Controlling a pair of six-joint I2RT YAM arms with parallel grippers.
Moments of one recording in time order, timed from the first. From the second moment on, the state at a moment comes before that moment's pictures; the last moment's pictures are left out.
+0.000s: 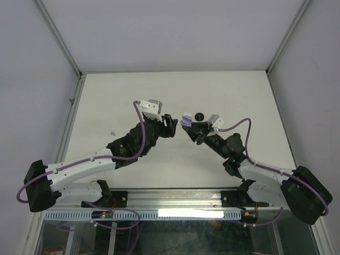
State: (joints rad) left arm -1.06 1.14 0.83 0.17 -0.56 -0.36; right arm 0.73 1.08 0.28 1.03 -0.17 0.06
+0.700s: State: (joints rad) left arm -0.50 1.15 0.82 -0.37 -0.51 -0.61; right arm 0.73 1.07 0.23 1.00 -0.13 0.05
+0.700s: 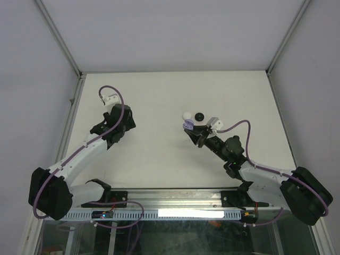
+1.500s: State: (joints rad) left arm -0.08 1.62 0.98 -0.49 -0.32 -0.48; right arm 0.73 1.06 0.23 0.98 -0.12 0.05
